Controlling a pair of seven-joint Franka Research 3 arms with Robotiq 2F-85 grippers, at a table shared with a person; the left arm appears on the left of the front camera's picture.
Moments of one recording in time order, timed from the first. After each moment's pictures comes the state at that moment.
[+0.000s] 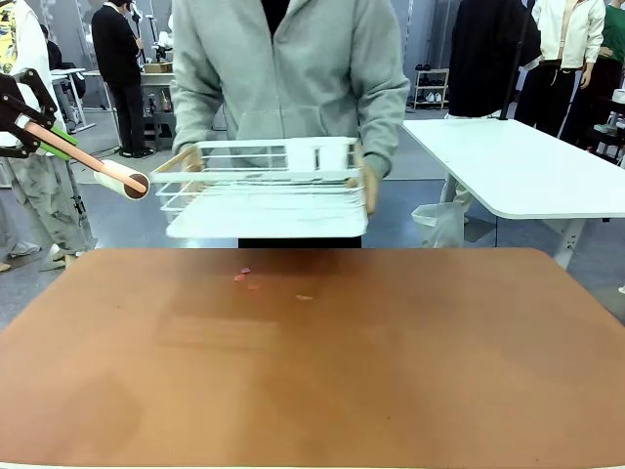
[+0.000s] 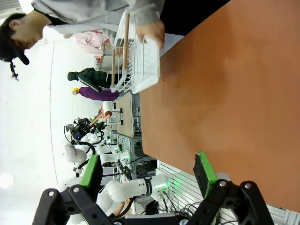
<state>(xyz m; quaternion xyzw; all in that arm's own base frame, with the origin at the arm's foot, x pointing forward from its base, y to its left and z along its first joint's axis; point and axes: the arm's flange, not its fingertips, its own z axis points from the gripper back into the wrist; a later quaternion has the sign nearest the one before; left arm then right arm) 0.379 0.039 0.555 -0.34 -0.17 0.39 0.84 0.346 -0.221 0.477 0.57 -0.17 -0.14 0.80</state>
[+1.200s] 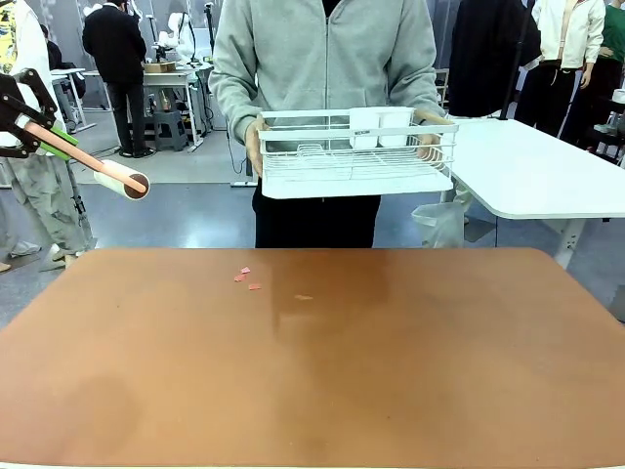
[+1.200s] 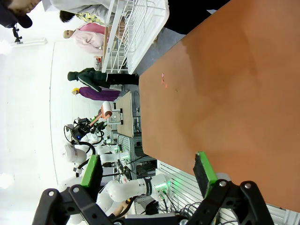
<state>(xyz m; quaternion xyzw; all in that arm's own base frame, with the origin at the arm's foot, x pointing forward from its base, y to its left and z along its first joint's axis) 0.379 0.039 0.555 -0.34 -0.17 0.39 0.84 0.346 -0.221 0.477 0.57 -0.17 -0.14 0.80</state>
